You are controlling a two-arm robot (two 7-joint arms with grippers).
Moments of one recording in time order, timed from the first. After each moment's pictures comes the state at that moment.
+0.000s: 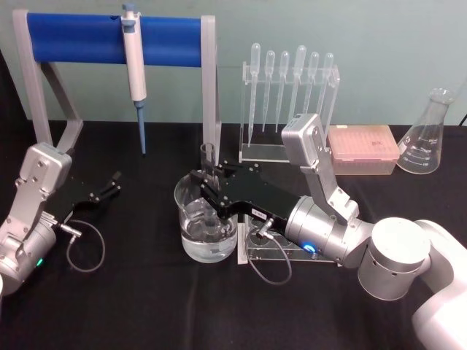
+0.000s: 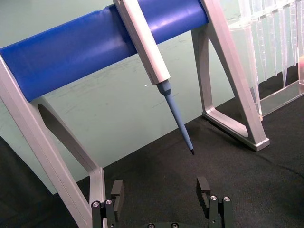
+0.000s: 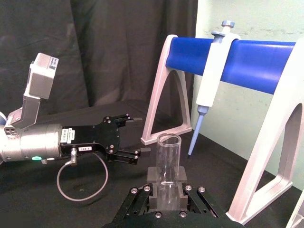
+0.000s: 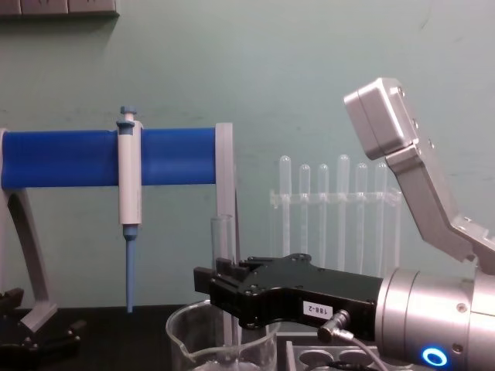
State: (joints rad) left arm -0.20 0.60 0.45 -1.41 -0.25 -0.12 0.03; right arm 0.37 0.30 -0.57 -1.42 0.36 -0.01 0.48
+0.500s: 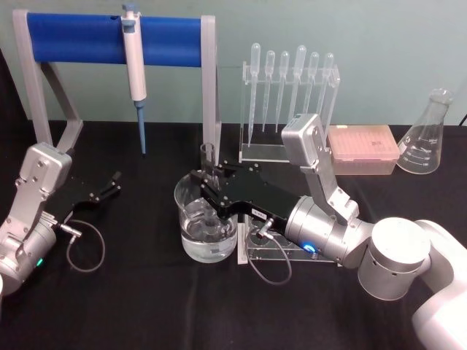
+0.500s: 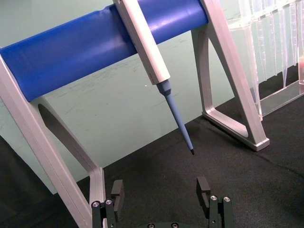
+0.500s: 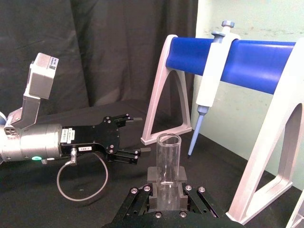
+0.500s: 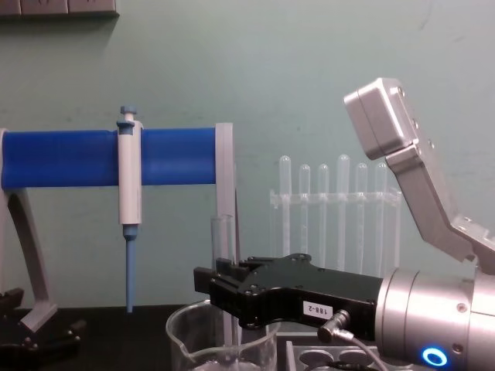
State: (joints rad) left arm -0.20 0.60 0.45 -1.41 -0.25 -0.12 0.03; right arm 0.37 0.30 -0.57 -1.42 0.36 -0.01 0.48
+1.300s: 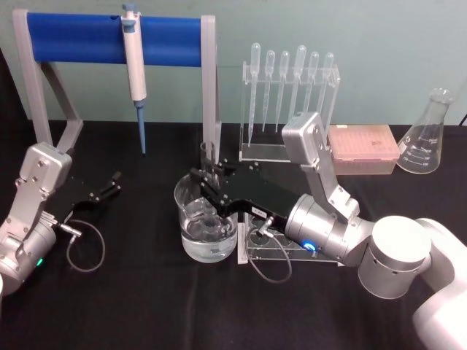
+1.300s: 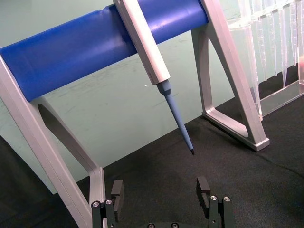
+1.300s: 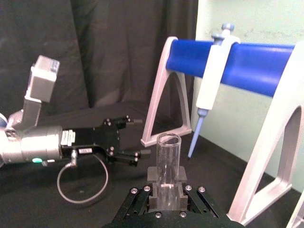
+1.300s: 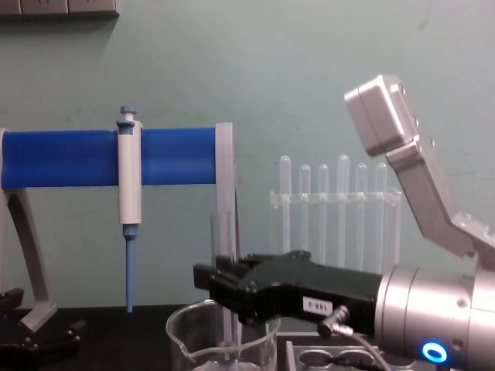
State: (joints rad) left arm -0.20 0.60 0.45 -1.41 -0.25 -0.12 0.03; right arm 0.37 0.30 -0.57 -1.43 0.35 -0.01 0.48
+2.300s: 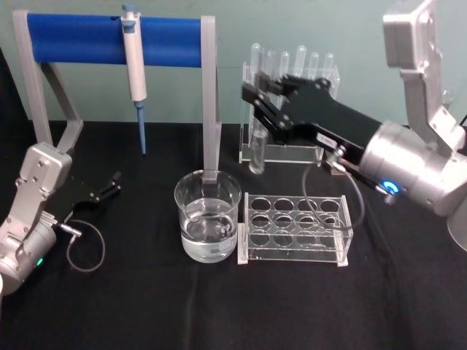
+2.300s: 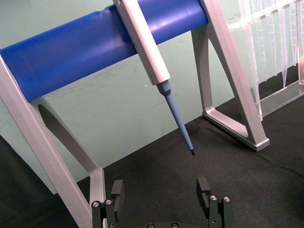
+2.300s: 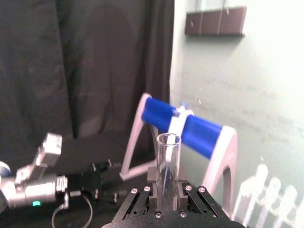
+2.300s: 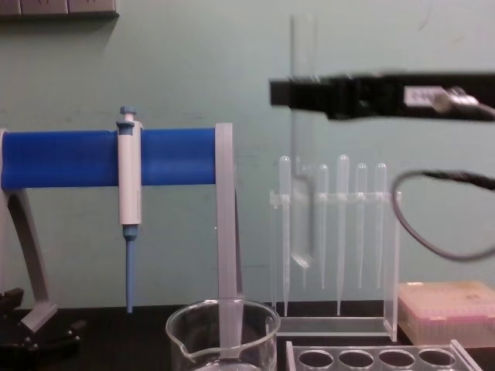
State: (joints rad) left arm -0.20 0.60 0.45 -1.41 -0.25 -0.12 0.03; right arm 0.34 0.48 -0.40 -1.86 0.48 0.25 0.39
